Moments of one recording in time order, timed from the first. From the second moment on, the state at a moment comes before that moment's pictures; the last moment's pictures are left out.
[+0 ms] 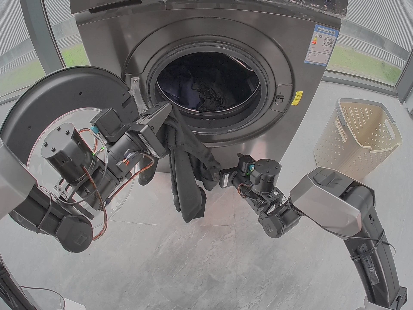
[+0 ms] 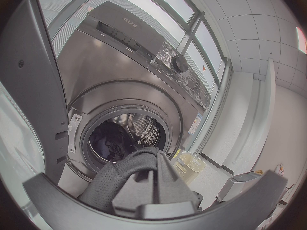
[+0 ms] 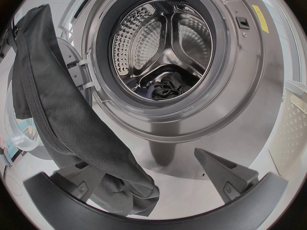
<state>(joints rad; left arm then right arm) -0.49 1.86 -0.69 -1.55 -0.13 -0.28 0.55 2.63 -1.44 -1.28 -0.12 0.02</state>
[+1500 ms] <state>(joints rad) -0.45 1.82 -0.66 -1.55 -0.13 -0.28 0.50 2.13 -1.01 -1.38 -0.10 0.08</state>
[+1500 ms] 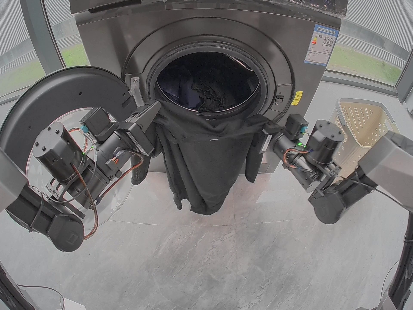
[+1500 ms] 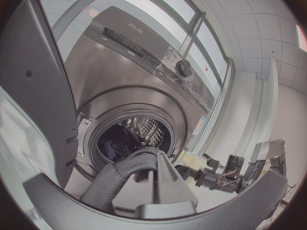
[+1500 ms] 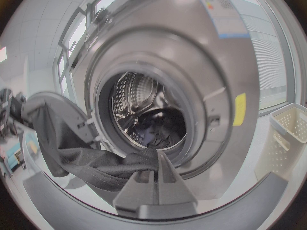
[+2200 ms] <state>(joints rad) -0.45 1.73 -0.60 -1.55 -0.13 -0.28 0.50 1.86 -0.86 -1.39 -0.18 0.17</state>
